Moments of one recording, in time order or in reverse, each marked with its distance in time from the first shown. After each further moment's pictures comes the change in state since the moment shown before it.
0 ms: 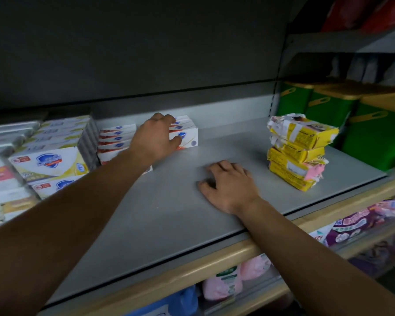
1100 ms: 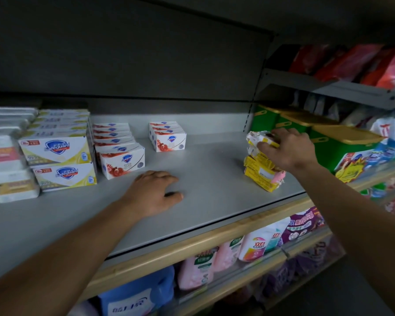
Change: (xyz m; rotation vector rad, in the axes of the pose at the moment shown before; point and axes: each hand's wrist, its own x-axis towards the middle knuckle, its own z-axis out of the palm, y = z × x) left_hand -0.120 0.002 0.014 -0.099 -0.344 0.174; right_hand -0.018 0.088 -0.143 -0.219 0.305 0.318
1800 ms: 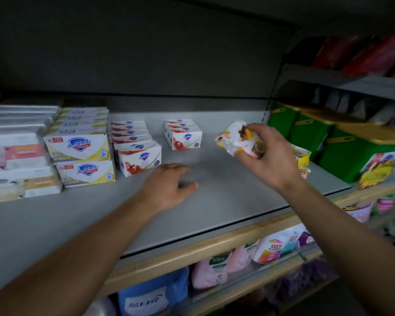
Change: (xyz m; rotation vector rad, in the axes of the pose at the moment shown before) left_hand -0.001 -0.003 -0.006 -0.159 0.179 -0.021; right_hand -0.046 -0.079 0.015 0.544 0.150 -0.309
